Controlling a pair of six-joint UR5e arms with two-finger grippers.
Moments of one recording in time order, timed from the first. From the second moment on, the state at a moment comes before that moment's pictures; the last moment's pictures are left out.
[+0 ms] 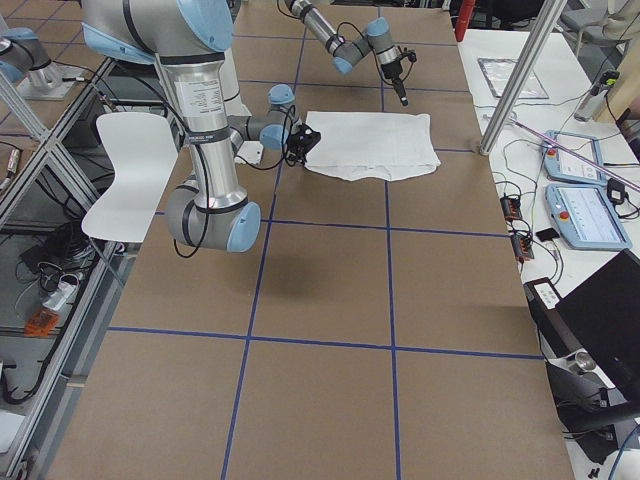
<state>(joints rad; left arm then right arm) -0.78 -2.21 -1.19 -2.54 -1.80 -1.32 0.23 -1.22 1.90 -1.35 1.56 2.09</state>
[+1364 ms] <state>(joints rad) -0.41 -1.74 -1.82 -2.53 -1.69 -1.83 0.16 -1.28 2.04 -1.44 1.53 2.13</state>
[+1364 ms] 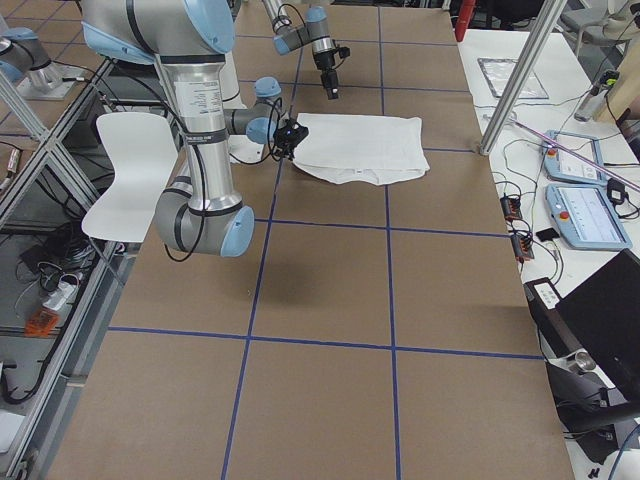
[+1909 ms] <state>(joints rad) -0.25 -1.75 -1.85 -2.42 -1.57 -1.90 0.16 -1.29 2.05 -1.44 1.53 2.13</state>
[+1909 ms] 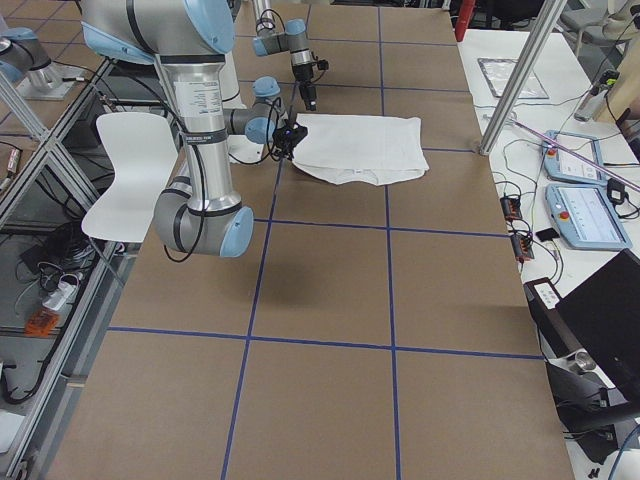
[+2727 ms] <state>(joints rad) -0.20 -1.76 -1.84 -2.37 -1.56 -1.90 0.16 -1.30 2.07 -1.44 1.53 2.13</state>
